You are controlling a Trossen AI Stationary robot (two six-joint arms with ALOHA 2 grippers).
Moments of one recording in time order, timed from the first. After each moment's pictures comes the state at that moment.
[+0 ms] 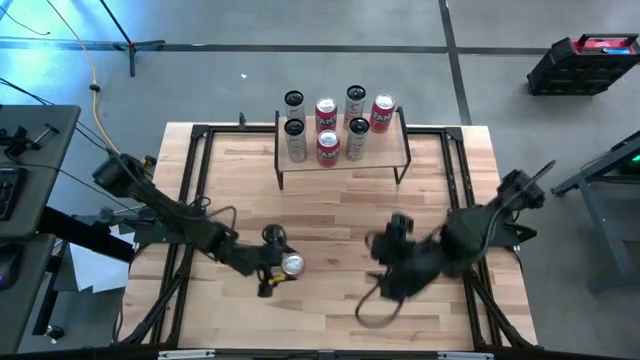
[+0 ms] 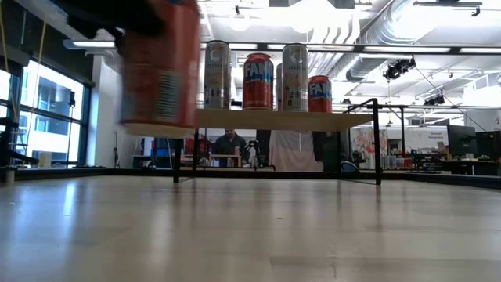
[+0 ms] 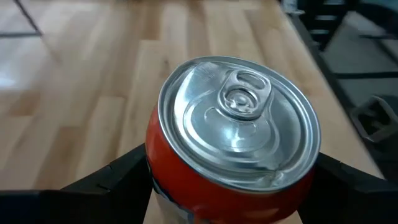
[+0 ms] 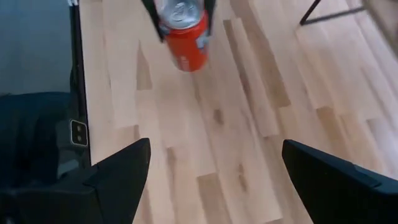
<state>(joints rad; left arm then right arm) -0.54 1.41 0.73 0.10 -0.40 -0.29 0.62 1.65 1.85 -1.28 0.45 0.71</state>
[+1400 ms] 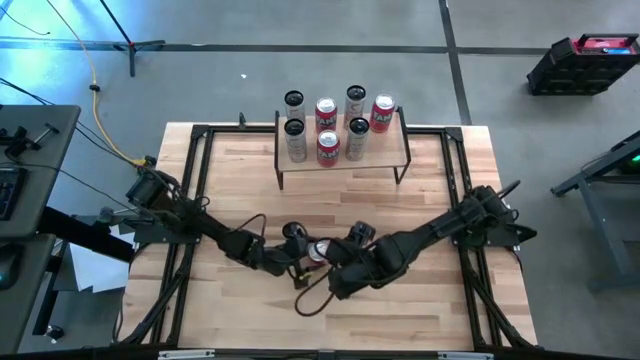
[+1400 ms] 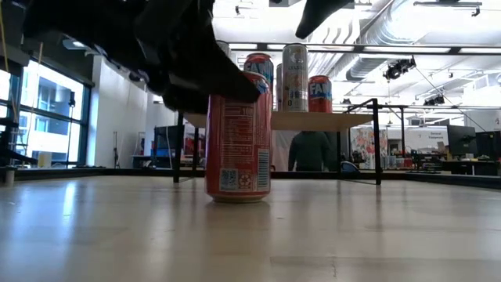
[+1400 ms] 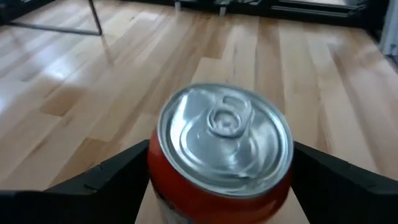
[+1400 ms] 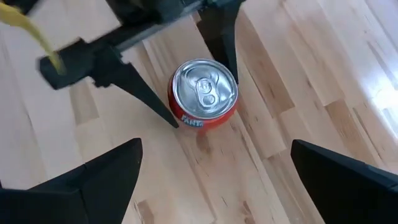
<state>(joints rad) -0.45 1.76 0.79 0.45 -0.58 -0.36 0.48 1.95 1.85 -1.13 0.46 0.78</state>
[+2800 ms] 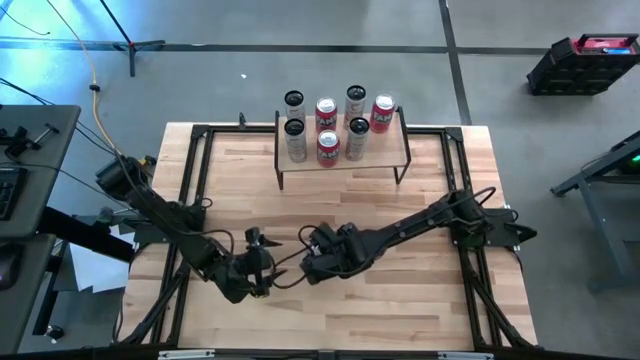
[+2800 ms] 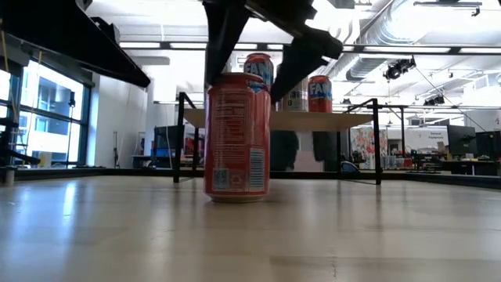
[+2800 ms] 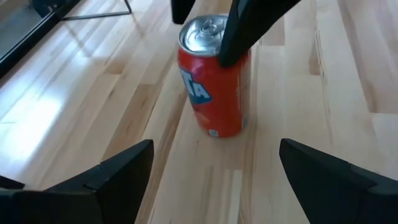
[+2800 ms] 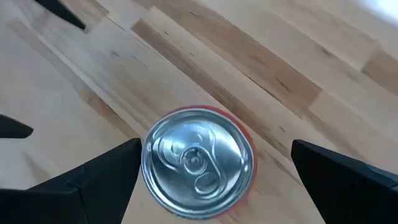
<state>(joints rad) -0.72 1.46 0.76 -0.19 -0.83 -0.55 0.36 2.11 1.85 -0.98 0.48 1.14</state>
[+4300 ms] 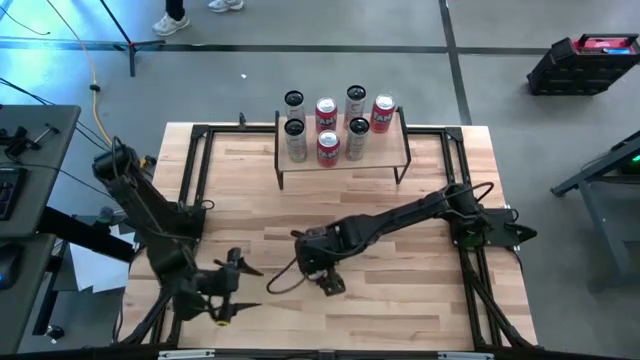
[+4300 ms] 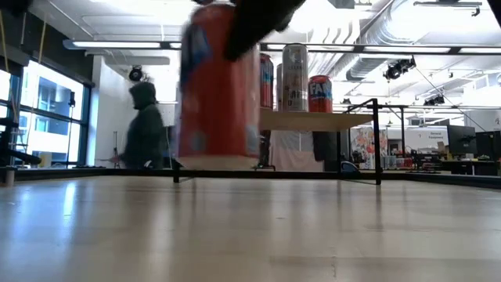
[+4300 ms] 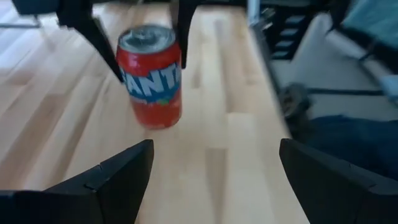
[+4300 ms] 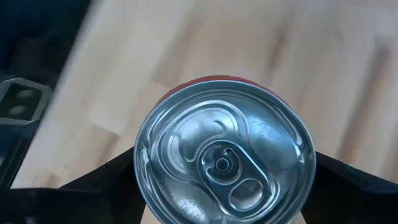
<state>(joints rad) -0.99 1.30 0.76 -0.18 -0.79 -0.66 0.28 2.11 1.85 -0.83 -0.12 -0.03</state>
